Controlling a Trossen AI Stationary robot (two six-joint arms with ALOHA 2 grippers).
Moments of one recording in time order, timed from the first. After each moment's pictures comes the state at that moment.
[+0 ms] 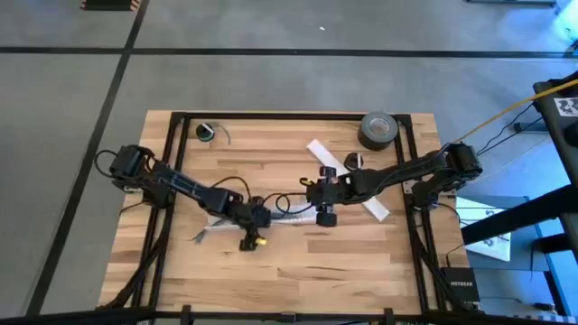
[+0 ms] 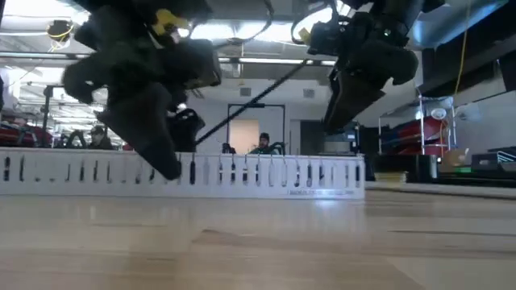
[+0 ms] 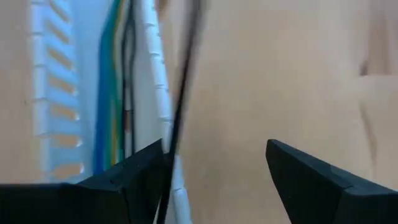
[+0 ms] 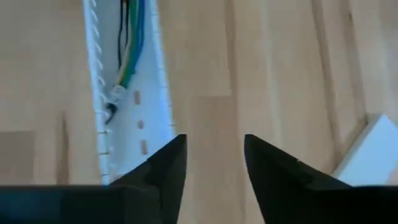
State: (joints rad) left arm -0.28 1.67 0.85 -0.15 -0.05 -0.20; right arm 0.14 1.61 1.06 -0.57 0.25 0.10
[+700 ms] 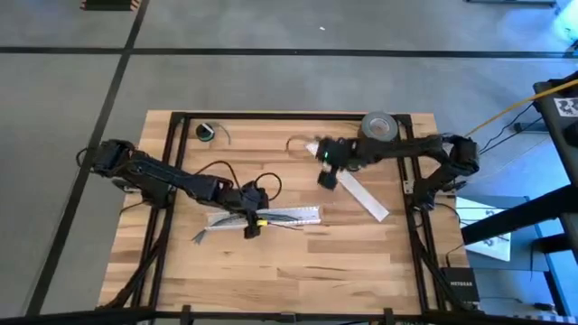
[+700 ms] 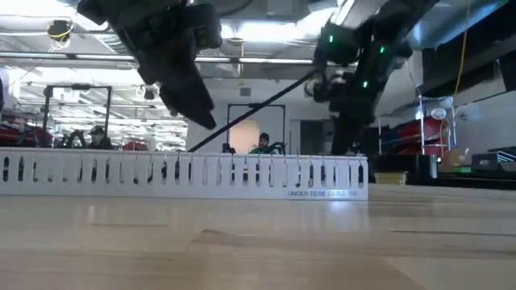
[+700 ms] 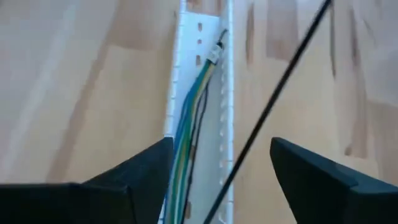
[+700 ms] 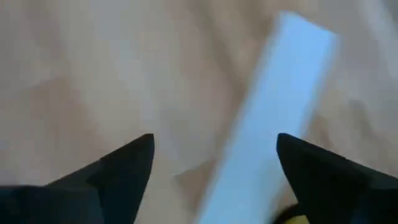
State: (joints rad) left arm -0.20 1.49 0.86 -0.20 -0.13 -0.35; right arm -0.34 1.59 0.92 -0.47 0.13 0.10
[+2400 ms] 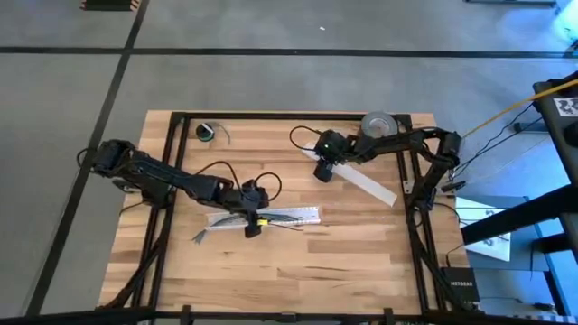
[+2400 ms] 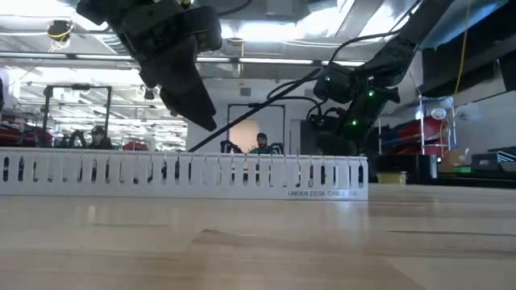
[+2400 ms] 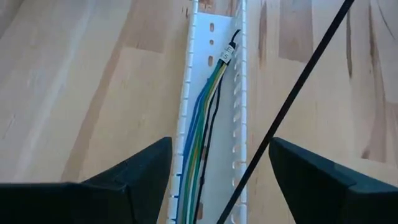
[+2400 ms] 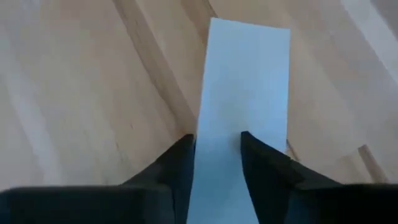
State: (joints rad) left arm -0.20 1.49 0.85 -0.20 -0.16 -0.33; right arm -0.43 1.74 0.82 -0.11 0.05 0.00
